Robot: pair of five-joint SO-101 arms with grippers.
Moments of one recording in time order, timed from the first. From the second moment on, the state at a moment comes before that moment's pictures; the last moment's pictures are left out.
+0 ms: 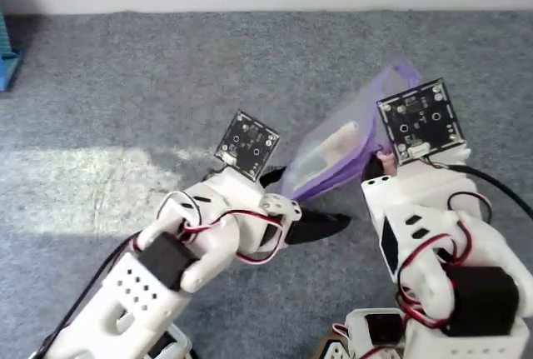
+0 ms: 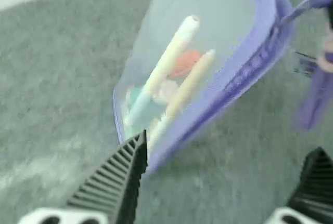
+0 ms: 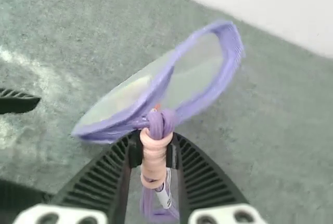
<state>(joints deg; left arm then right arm) 37.2 -49.8 51.6 43.6 12.2 -3.7 -54.4 7.3 91.4 20.5</state>
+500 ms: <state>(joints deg) 38.0 -49.8 62.1 16.9 12.3 -10.0 -54.7 3.1 94.1 23.8</state>
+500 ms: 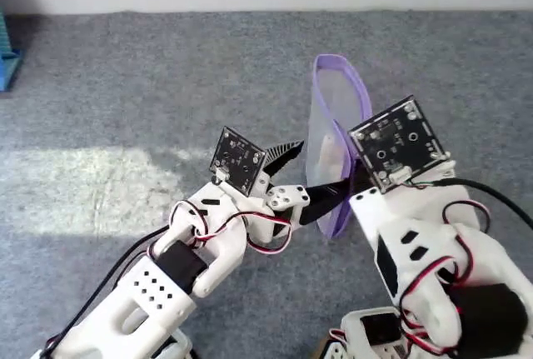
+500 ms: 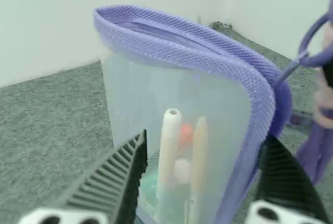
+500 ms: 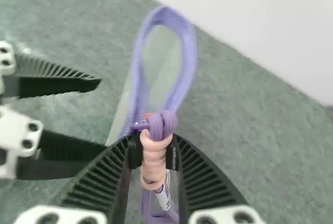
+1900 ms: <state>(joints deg) 40.4 -42.0 53.7 22.9 17.3 -10.6 -54.9 2.9 97.0 21.3</state>
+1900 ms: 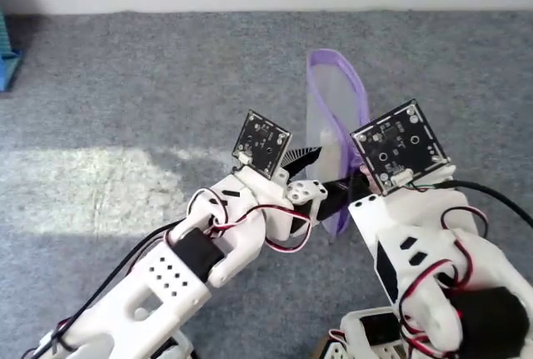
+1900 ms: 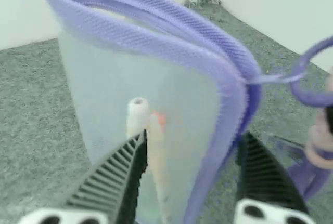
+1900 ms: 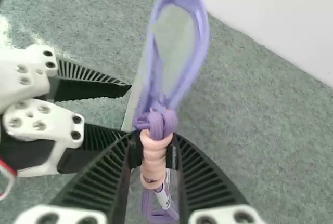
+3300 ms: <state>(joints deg) 39.8 -57.9 64.3 26.6 6.5 -19.1 -55.6 5.0 99.3 16.6</state>
